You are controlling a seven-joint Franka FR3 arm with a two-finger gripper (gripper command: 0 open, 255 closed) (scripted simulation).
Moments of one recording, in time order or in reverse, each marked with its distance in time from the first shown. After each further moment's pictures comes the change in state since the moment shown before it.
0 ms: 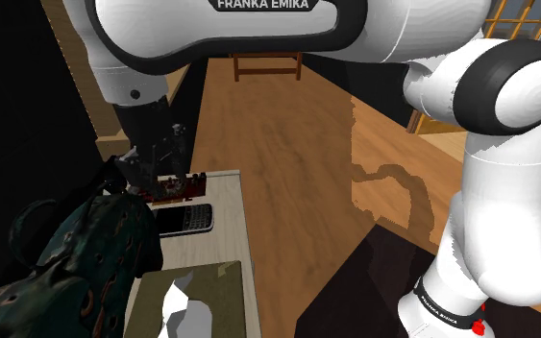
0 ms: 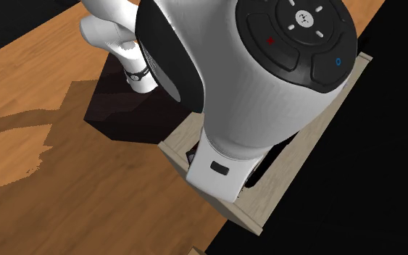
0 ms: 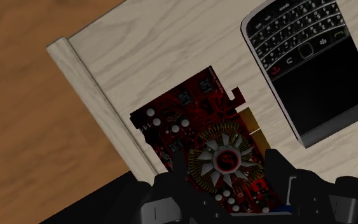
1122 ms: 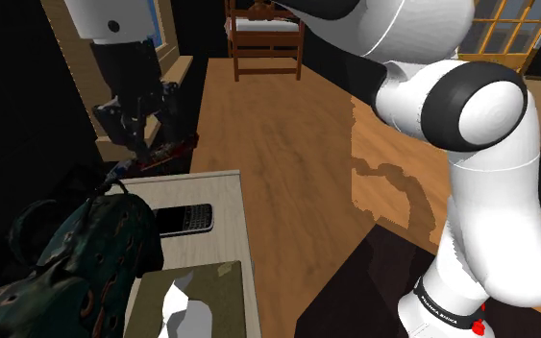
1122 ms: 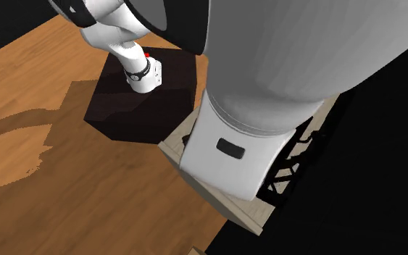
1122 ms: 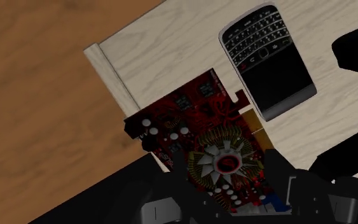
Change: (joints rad) arm 0.074 0.137 0.001 0.414 -0.055 -0.281 0.007
